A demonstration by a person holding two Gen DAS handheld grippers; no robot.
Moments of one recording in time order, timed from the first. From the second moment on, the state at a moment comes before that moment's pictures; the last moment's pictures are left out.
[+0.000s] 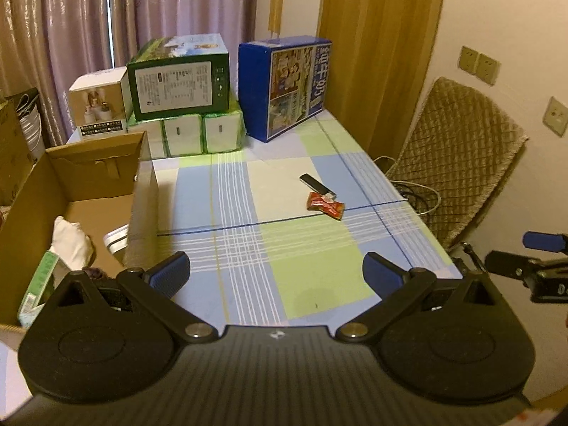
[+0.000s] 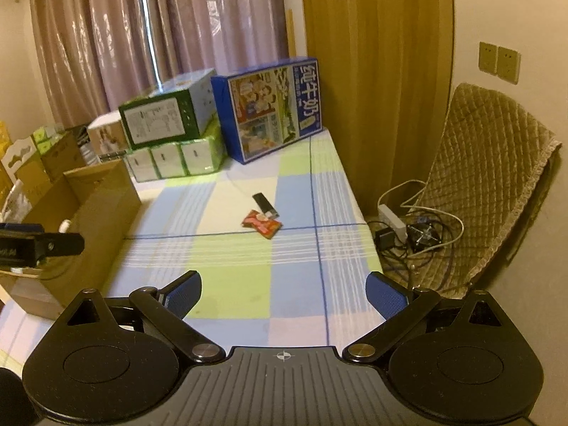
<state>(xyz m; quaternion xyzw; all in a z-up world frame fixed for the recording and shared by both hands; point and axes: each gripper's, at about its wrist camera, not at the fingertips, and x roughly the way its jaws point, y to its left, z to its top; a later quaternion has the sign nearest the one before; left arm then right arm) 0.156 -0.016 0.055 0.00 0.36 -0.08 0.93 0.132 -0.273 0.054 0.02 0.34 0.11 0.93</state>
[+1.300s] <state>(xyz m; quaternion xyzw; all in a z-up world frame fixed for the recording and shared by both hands) 0.365 -0.045 -0.093 -0.02 0.41 -0.04 0.91 0.385 -0.210 -0.116 -0.14 0.36 0.30 0.87</state>
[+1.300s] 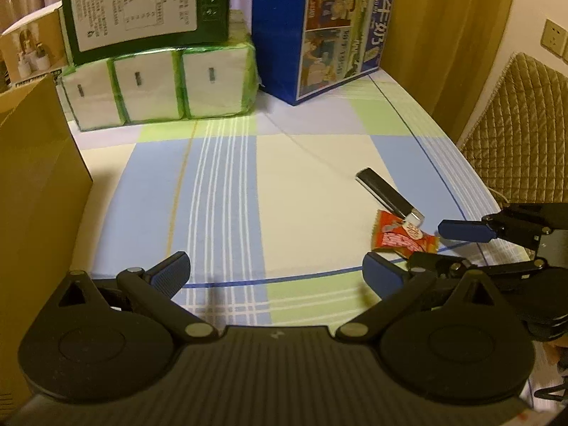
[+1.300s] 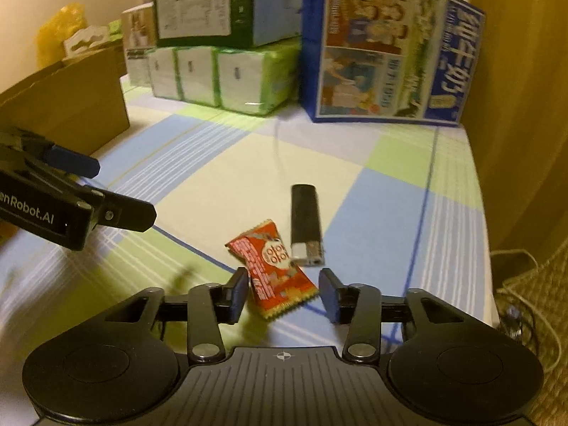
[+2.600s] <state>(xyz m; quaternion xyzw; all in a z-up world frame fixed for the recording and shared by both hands) 0.389 -0.049 -0.090 -0.03 0.40 -0.04 0.91 0.436 -0.197 -0.111 -0.17 0.39 0.21 0.88</state>
